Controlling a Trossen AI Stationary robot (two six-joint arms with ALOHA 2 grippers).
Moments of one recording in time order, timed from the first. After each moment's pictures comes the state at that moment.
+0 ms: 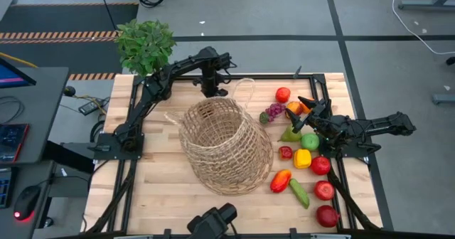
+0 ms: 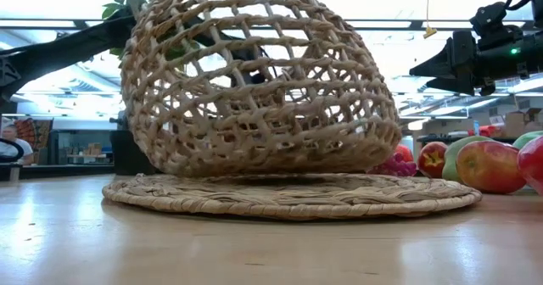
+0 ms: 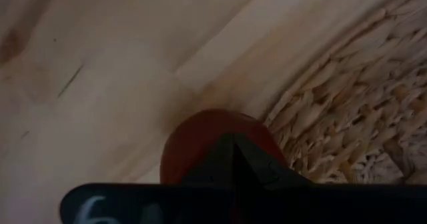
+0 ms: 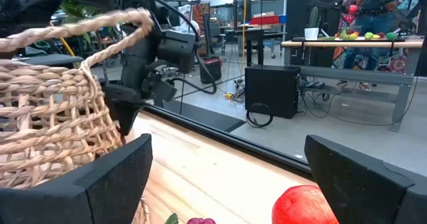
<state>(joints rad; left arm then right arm) 0.65 2.45 2.20 -1.53 0.31 -0.12 0.11 0.14 0.01 0.16 0.91 0.05</state>
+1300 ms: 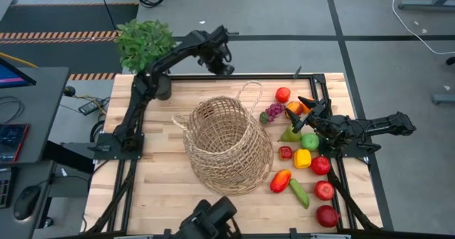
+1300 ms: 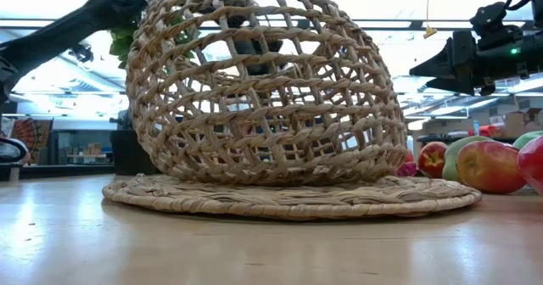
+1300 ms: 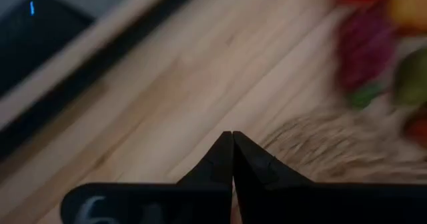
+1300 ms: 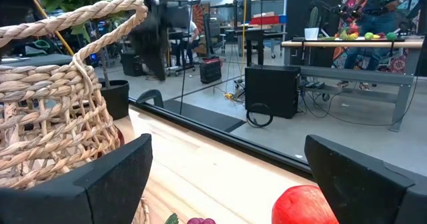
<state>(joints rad) 0.67 2.25 2.31 -1.24 0.23 -0.24 0.11 0.14 0.01 0.16 0.91 0.05</state>
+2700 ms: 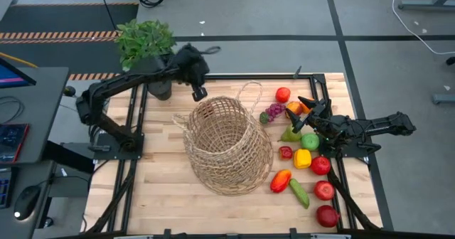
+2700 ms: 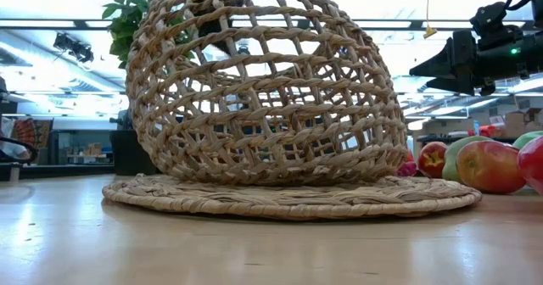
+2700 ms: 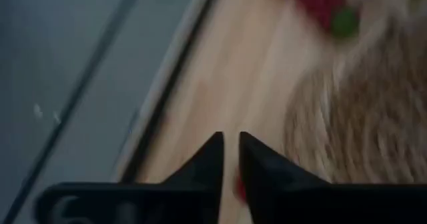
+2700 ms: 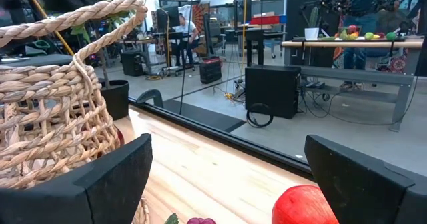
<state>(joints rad) 0.50 1.55 1.55 -0.87 -0.08 0.20 0.11 0.14 0.01 0.16 0.91 0.05</state>
